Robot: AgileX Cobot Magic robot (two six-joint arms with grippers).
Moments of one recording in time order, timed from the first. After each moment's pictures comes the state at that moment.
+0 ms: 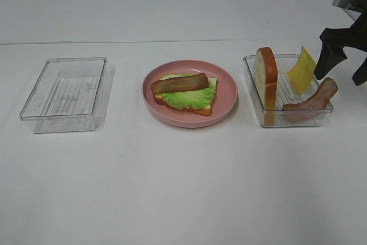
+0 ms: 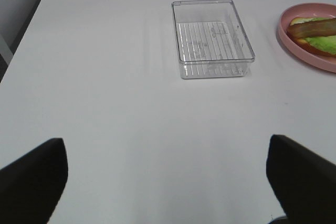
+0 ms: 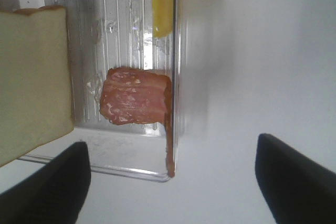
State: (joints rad) left arm 0.03 0.00 -0.52 -0.02 1.08 -0.01; right arm -0.15 2.04 -1.53 0.30 1.06 -0.30
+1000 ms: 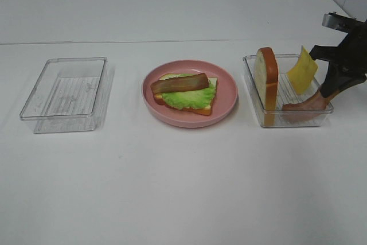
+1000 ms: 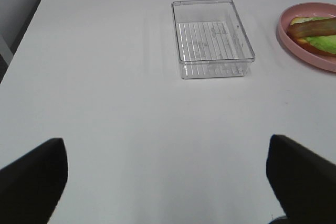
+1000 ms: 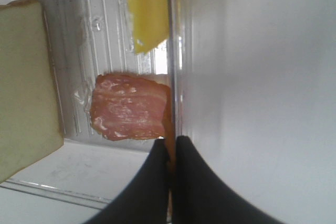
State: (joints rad) left arm 0.03 0.00 -0.52 -0.02 1.08 -0.01; right arm -0.15 2.13 -1.53 0.33 1.04 -0.31
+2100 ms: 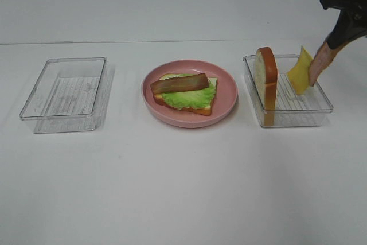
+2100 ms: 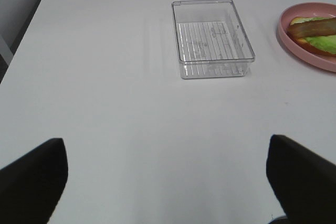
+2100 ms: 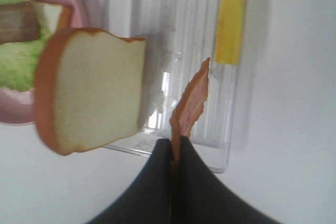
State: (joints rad) left arm 0.03 0.00 -0.52 -0.02 1.08 -0.01; right arm -0.07 1.85 -1.54 0.35 1.07 -0.33
